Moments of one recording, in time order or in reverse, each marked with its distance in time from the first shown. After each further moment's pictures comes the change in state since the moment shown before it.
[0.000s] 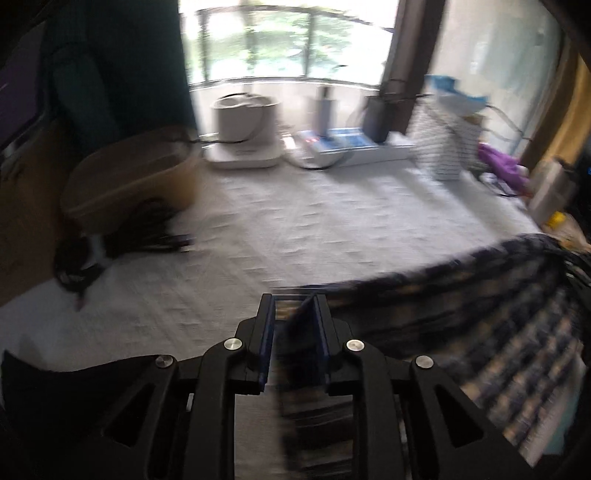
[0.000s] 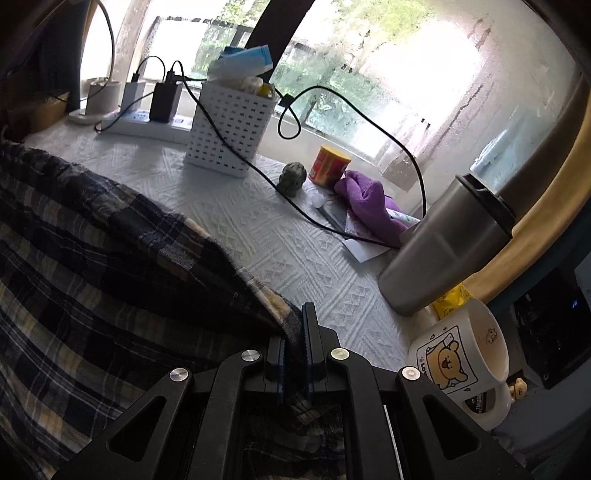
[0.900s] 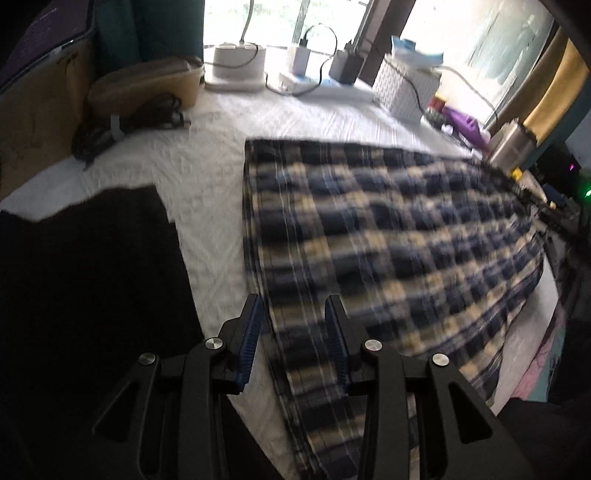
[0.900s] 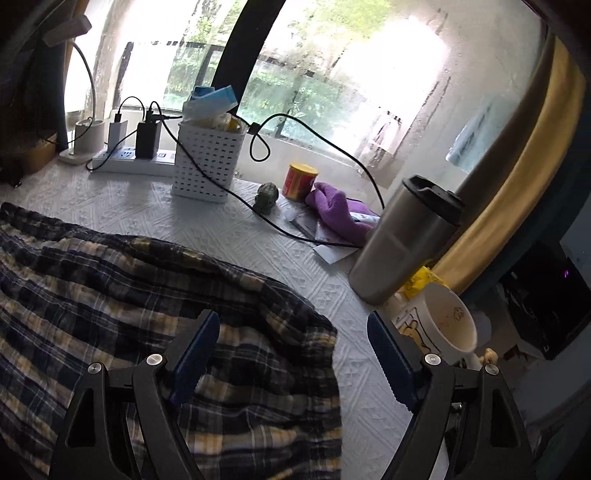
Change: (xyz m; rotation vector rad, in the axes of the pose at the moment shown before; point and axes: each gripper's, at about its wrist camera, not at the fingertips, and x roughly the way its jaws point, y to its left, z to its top) left arm -0.055 -0.012 -0.112 -0.033 0.126 -0.123; right arm -0.059 -0.021 -0.007 0.123 -0.052 -0.027
